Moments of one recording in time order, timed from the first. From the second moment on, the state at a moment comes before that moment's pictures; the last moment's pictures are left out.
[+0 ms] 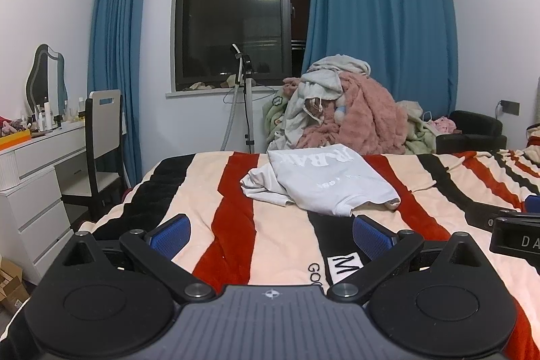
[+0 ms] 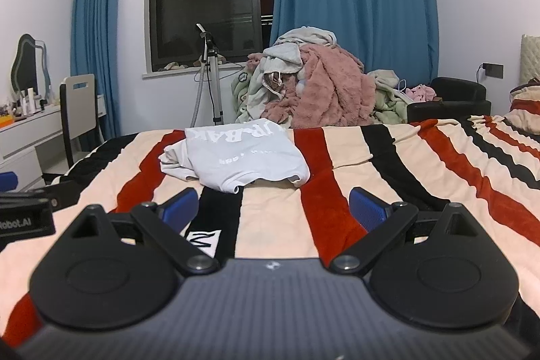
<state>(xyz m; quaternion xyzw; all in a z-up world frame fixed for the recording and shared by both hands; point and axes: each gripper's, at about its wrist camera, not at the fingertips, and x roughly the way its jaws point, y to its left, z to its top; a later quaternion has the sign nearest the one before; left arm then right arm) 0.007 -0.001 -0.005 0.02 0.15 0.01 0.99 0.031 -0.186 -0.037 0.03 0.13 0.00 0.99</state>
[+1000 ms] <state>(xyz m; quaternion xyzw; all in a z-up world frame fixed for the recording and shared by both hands) 0.088 -0.006 -0.057 -0.01 0.26 -0.01 0.97 0.107 -0.209 0.025 0.11 0.10 -0.02 0.99</state>
